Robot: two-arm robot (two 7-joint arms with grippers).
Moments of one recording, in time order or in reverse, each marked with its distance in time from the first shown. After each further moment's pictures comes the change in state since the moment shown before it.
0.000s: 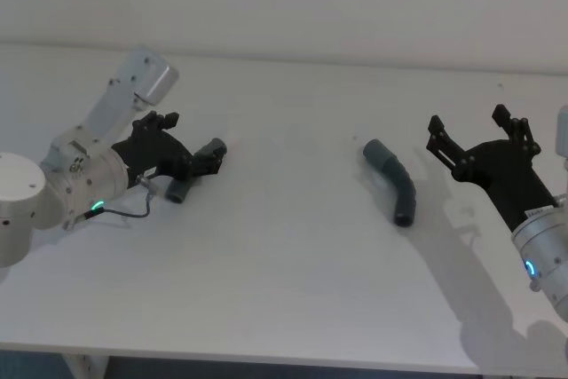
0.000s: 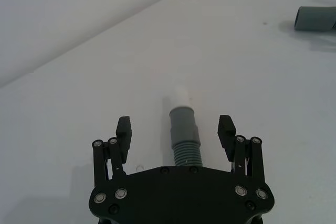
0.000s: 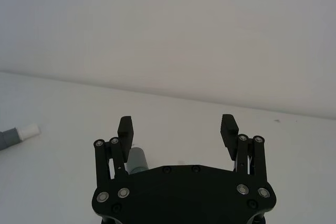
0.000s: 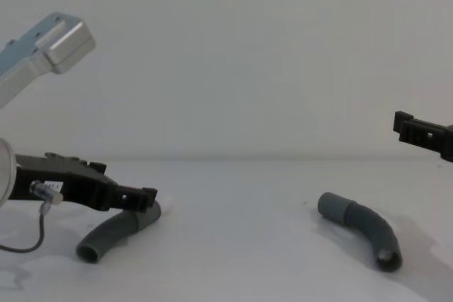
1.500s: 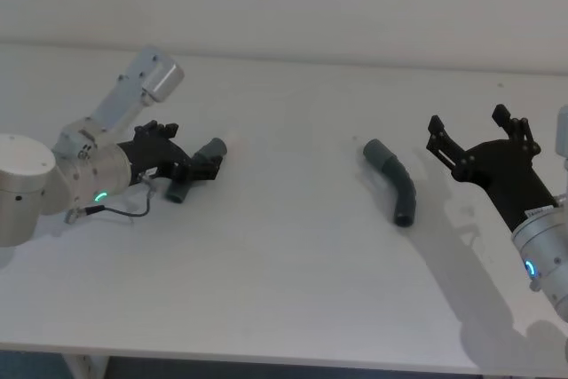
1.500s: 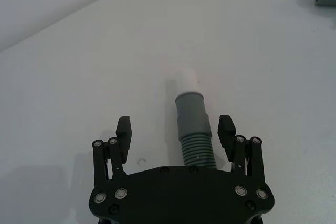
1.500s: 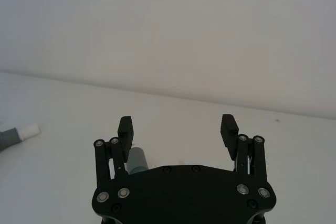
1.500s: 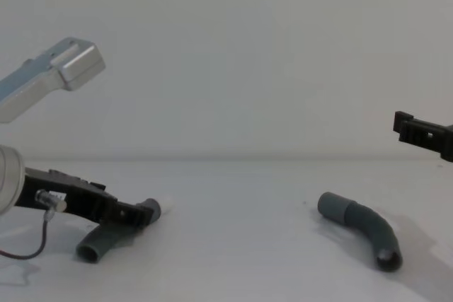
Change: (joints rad) left arm -0.072 -0.035 0.009 0.090 0.025 0.102 -0.064; right arm 0.000 0.000 0.000 0.000 0.000 0.000 0.000
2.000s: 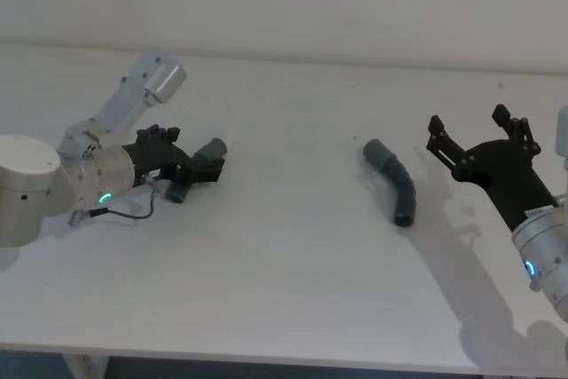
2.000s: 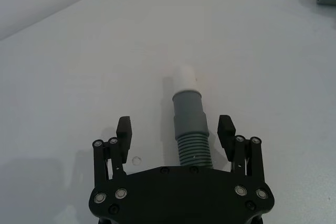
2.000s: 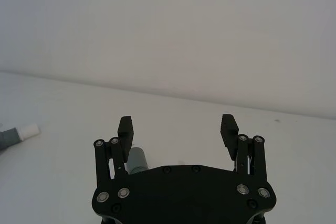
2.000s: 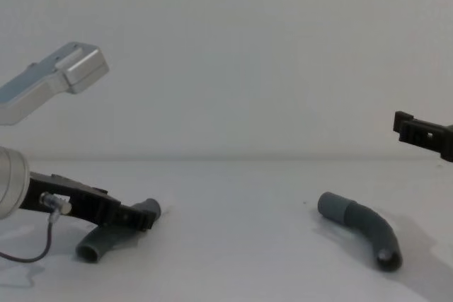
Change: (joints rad) left arm 0.003 -0.021 -0.009 0.001 0.004 0.032 0.004; right arm 0.000 0.000 0.000 0.000 0.000 0.000 0.000
